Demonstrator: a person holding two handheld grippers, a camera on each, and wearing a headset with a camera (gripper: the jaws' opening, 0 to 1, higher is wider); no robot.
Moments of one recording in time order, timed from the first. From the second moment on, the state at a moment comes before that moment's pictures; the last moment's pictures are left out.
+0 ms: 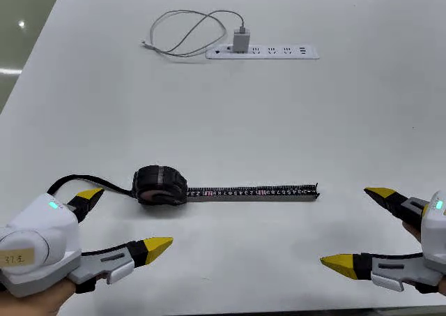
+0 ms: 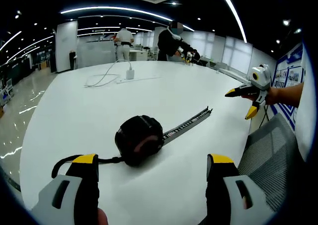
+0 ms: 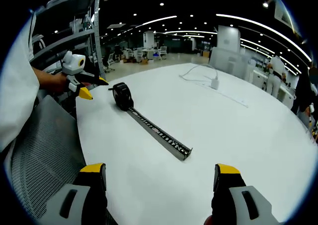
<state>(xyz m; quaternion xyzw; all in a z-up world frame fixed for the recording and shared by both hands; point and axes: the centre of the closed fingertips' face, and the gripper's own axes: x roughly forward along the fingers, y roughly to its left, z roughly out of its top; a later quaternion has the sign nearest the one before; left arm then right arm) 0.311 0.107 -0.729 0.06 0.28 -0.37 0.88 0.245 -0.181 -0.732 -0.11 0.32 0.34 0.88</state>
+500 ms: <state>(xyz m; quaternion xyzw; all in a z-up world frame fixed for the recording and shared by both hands) 0.321 0.087 -0.737 0.03 0.29 -0.37 0.88 0.255 -0.181 -0.728 -0.12 0.31 0.34 0.88</state>
